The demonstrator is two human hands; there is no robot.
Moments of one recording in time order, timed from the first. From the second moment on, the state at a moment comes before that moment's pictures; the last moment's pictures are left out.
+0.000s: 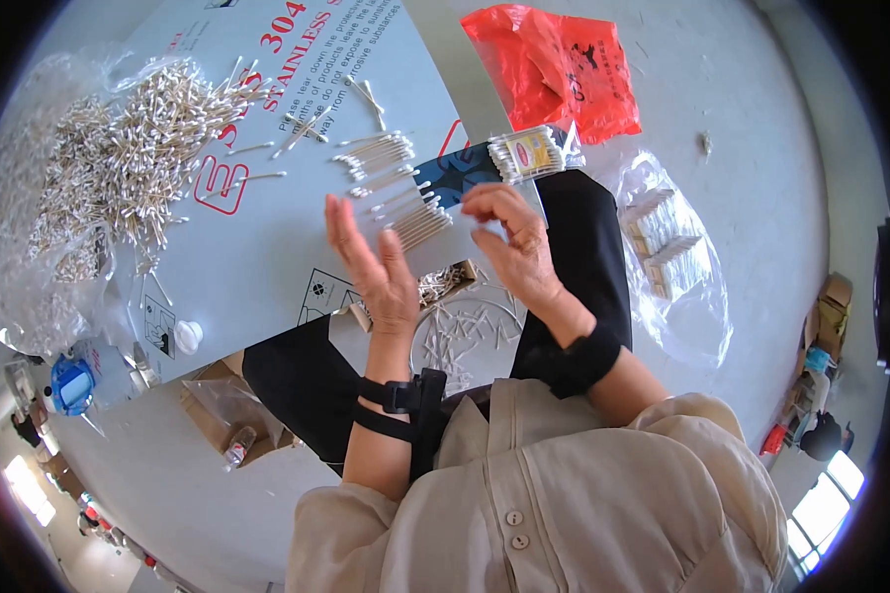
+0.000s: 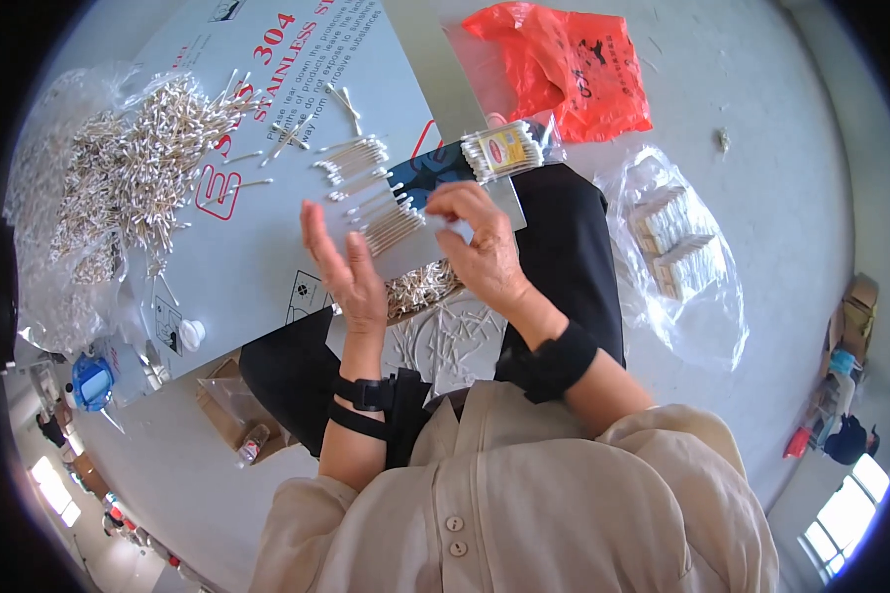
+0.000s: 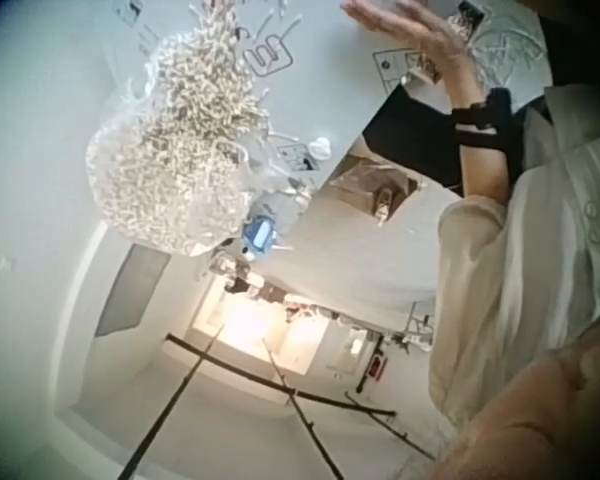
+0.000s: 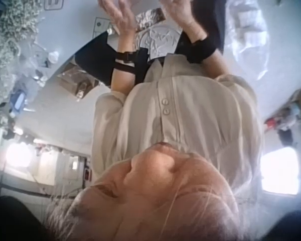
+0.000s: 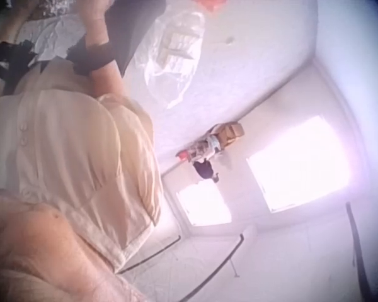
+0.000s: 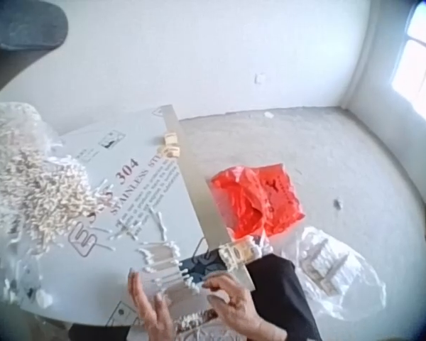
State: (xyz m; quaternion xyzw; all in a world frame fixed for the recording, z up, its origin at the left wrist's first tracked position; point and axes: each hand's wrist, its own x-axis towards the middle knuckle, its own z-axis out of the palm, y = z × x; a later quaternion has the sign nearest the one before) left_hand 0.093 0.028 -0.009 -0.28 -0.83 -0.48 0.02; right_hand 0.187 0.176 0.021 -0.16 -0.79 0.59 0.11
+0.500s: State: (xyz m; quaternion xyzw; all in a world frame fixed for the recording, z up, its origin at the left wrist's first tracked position) left_hand 0.062 0.065 -0.016 -0.10 -0.65 -0.75 -0.06; right_hand 0.128 0.145 -0.018 -0.22 -0.52 0.76 0.33
